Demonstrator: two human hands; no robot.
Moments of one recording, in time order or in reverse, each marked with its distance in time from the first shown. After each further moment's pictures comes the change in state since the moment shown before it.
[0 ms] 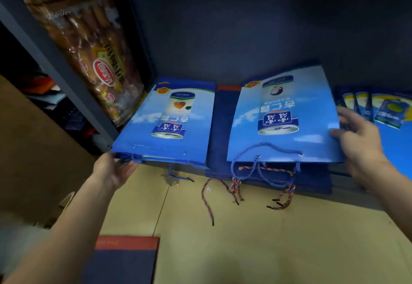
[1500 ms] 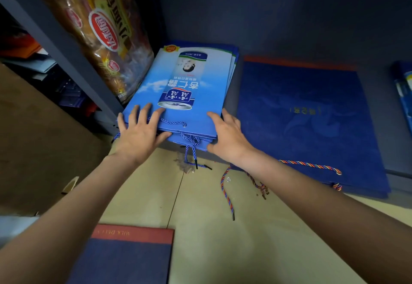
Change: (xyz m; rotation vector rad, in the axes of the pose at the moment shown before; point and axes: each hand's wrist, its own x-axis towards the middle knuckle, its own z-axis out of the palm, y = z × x) left_hand 0.054 -0.012 0.018 1.833 -0.052 1.056; right_hand -0.065 0.042 0.243 -0.830 -0.788 -0.277
